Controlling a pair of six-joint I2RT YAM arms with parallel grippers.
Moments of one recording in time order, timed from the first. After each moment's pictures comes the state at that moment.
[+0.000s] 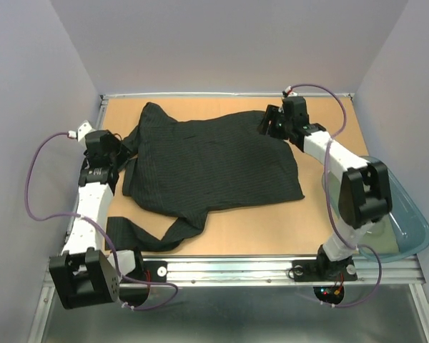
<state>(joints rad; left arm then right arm) 0.13 1.07 0.85 -0.33 -0.16 -0.62 0.28 1.66 1.28 -0.21 -0.03 0.46</state>
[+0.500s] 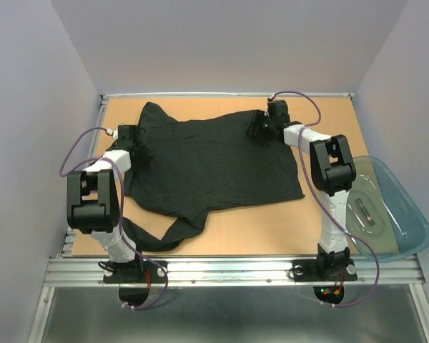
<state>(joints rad) 0.02 1.64 0.97 -0.21 -0.08 -0.63 0.27 2.20 1.57 -0.09 -0.10 0.47</state>
